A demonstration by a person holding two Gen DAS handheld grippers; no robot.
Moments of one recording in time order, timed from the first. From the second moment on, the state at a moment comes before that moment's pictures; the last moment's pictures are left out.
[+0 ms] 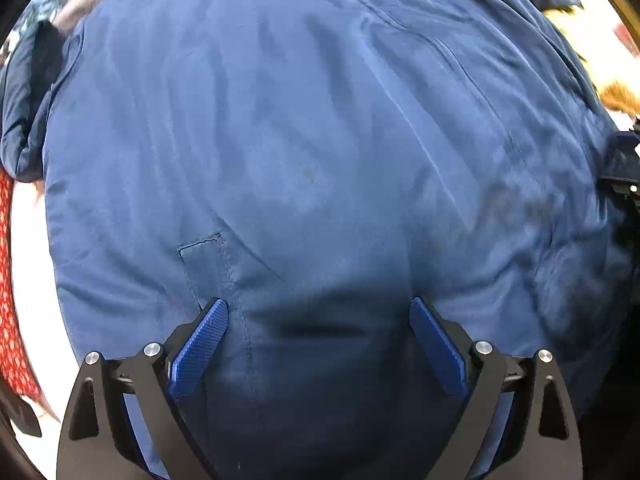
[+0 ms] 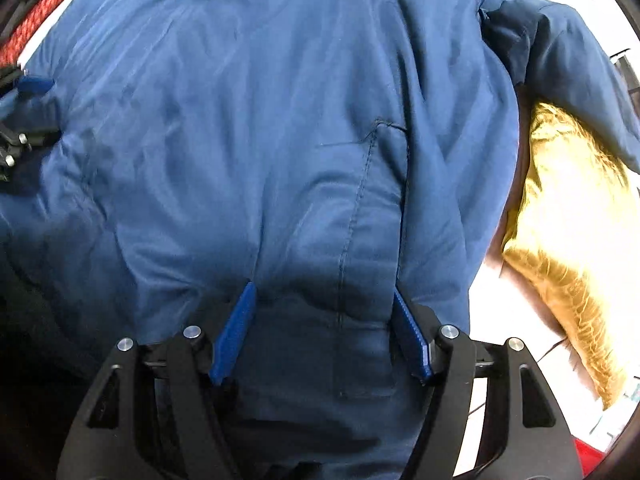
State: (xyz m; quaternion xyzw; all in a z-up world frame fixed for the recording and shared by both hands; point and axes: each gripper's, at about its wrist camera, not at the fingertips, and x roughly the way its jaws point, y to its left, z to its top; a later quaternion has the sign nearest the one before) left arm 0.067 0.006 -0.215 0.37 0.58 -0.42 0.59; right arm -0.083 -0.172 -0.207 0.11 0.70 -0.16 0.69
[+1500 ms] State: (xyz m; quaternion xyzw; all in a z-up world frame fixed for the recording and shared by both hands) left arm 0.065 -0.130 -0.099 0.25 0.52 -0.44 0.69; right arm -0.217 -0.524 0.042 0.34 0.25 -0.46 0.78
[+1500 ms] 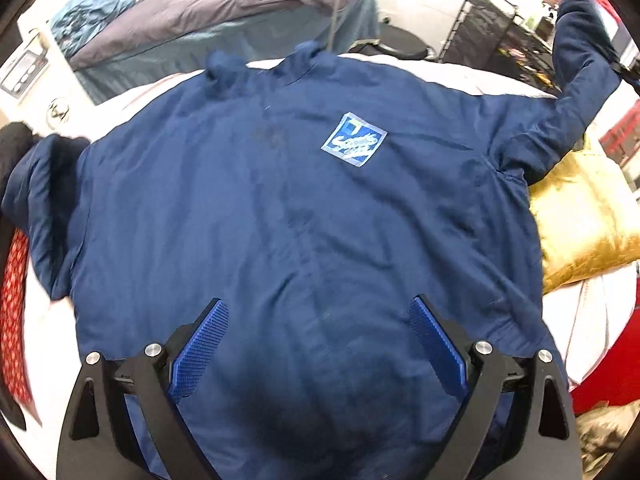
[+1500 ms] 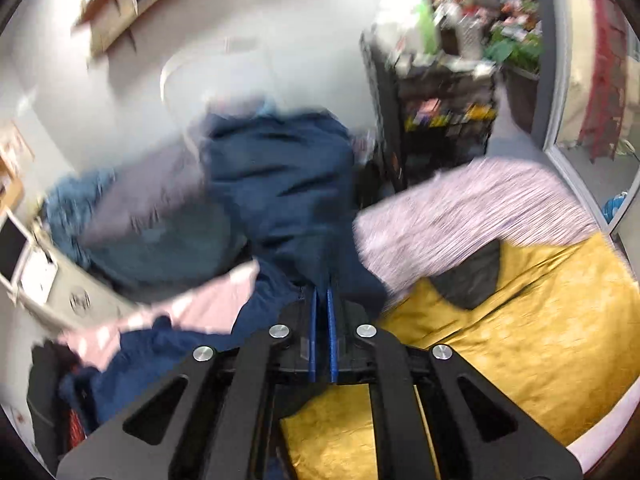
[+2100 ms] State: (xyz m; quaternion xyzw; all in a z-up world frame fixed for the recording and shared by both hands) left arm 0.048 -0.136 -0.104 0.27 0.52 -0.45 0.68; right arm -0.385 -0.479 -0.114 0.56 0.23 -0.52 0.60
